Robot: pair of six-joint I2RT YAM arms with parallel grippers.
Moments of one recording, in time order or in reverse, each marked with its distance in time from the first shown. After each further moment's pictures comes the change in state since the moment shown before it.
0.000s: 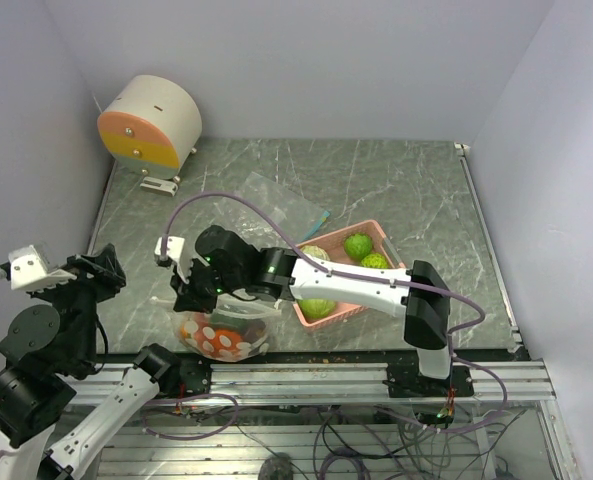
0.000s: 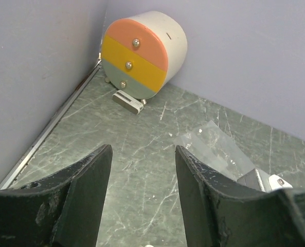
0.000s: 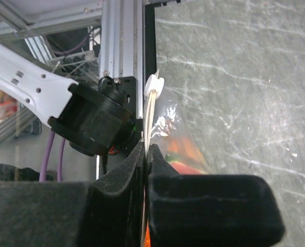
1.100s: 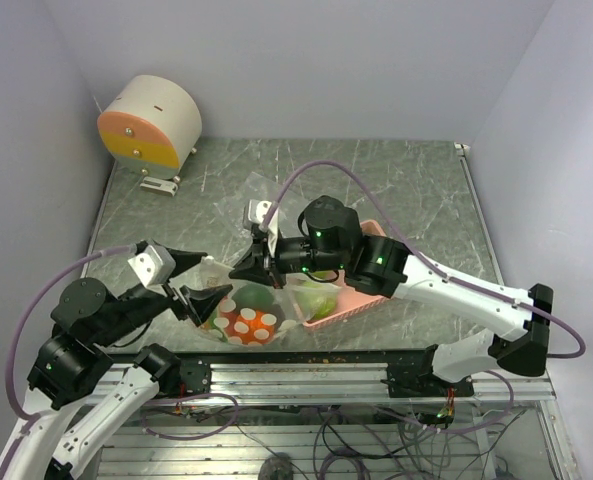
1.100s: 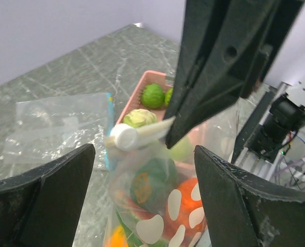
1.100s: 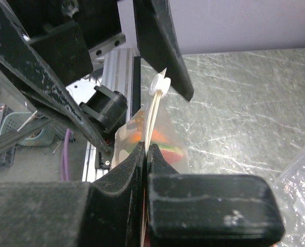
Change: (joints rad) left arm -0.001 0.049 -0.190 0.234 1.106 0.266; right arm -0.125 -0.546 -0.351 0.069 -0.050 -0.093
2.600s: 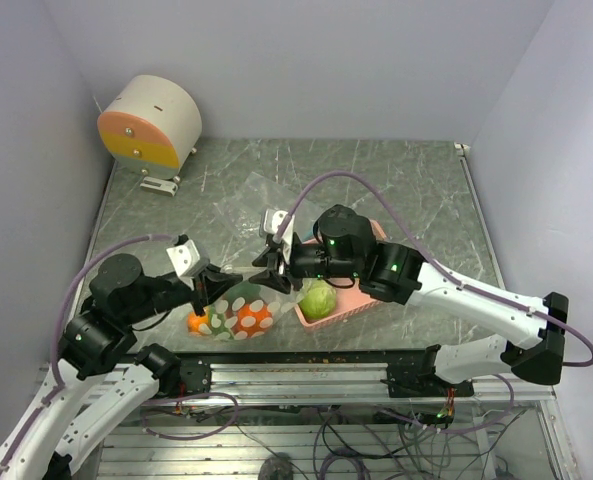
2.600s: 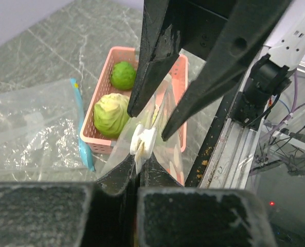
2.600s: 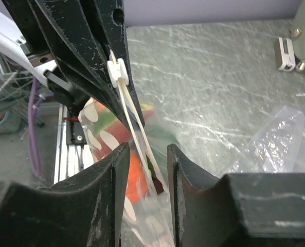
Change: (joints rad) left arm 0.000 0.104 -0.083 0.080 0.225 0.065; right arm -0.016 -0.106 -0.107 -0.050 0.084 -0.093
